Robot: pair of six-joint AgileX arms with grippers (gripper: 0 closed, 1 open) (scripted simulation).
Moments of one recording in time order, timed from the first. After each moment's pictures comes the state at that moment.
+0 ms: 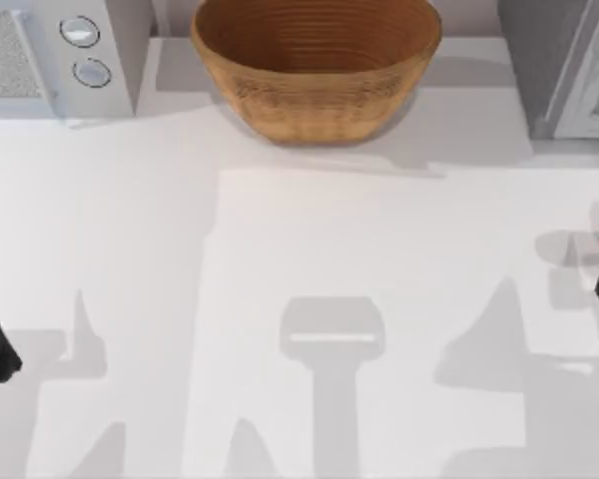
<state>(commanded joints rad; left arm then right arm) 0.00 0.00 0.00 0.00 0.00 0.00 -0.01 1.79 0.18 1.42 0.02 0.02</state>
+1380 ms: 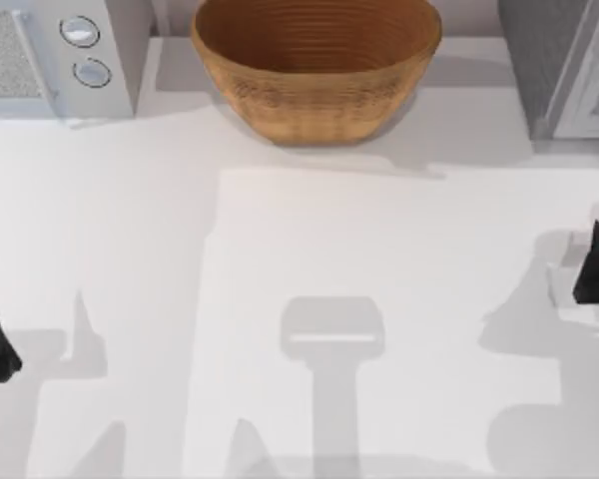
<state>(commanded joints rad) 0.00 0.00 0.00 0.00 0.00 0.00 -0.01 2.19 0.29 1.71 0.02 0.02</state>
